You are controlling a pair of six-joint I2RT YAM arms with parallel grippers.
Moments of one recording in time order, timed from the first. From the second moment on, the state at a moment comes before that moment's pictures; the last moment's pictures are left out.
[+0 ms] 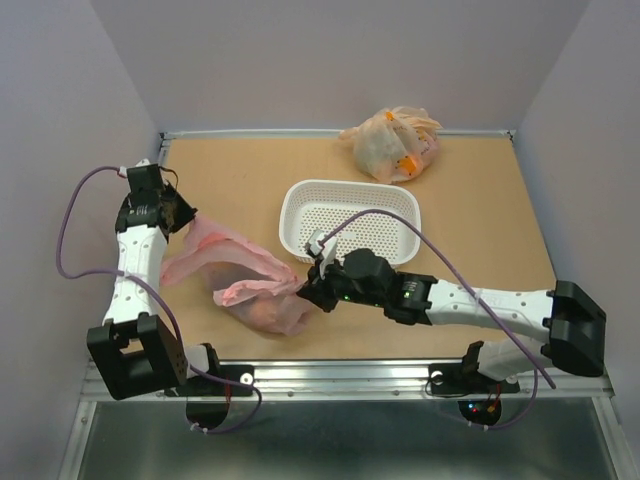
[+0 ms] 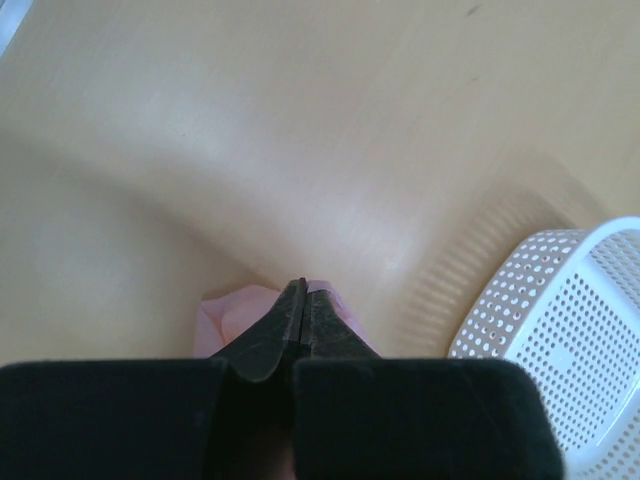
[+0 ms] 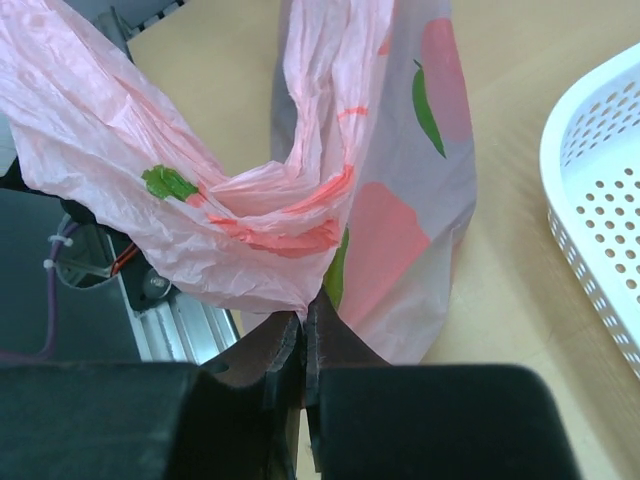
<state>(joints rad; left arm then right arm) 0.20 1.26 1.08 -0.60 0.02 -0.49 1.17 1.33 0.87 0.09 -0.05 0.25</state>
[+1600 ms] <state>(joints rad) -0.42 0.77 0.86 -0.60 -0.27 -0.98 1.15 1.37 1.19 -0.12 0.22 0.19</state>
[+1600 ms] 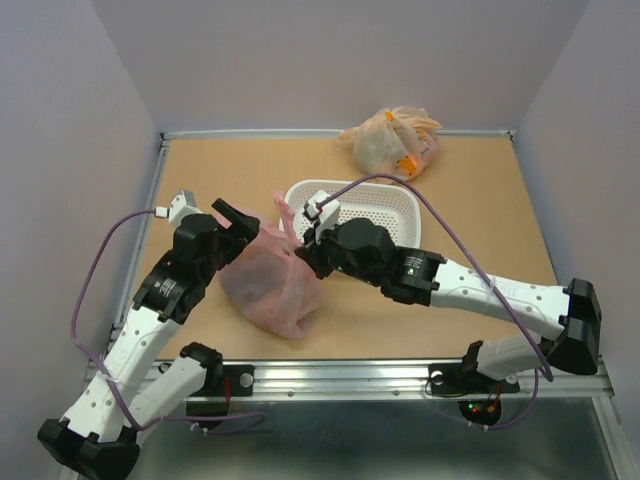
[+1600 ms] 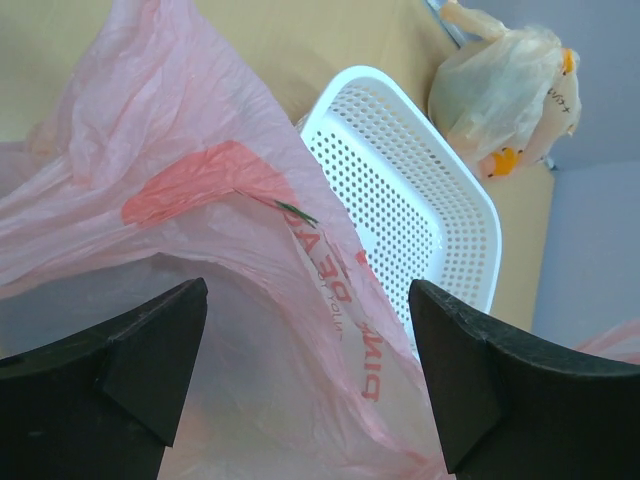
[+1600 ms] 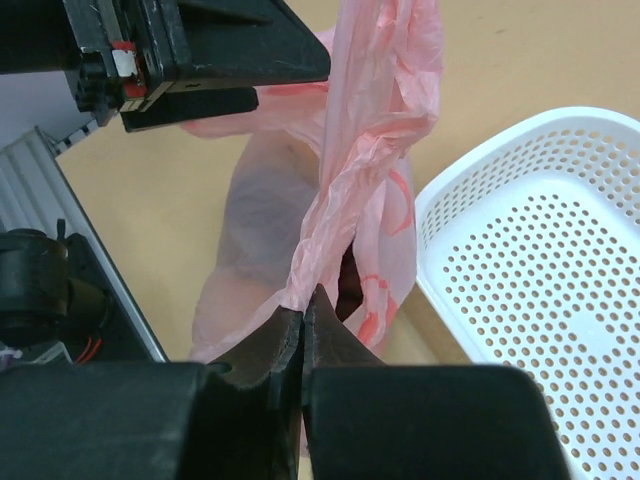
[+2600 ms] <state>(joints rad) -0.53 0.95 0.68 -0.48 -0.32 -1.13 1.15 1.34 1.06 -0.01 0.12 0.22</state>
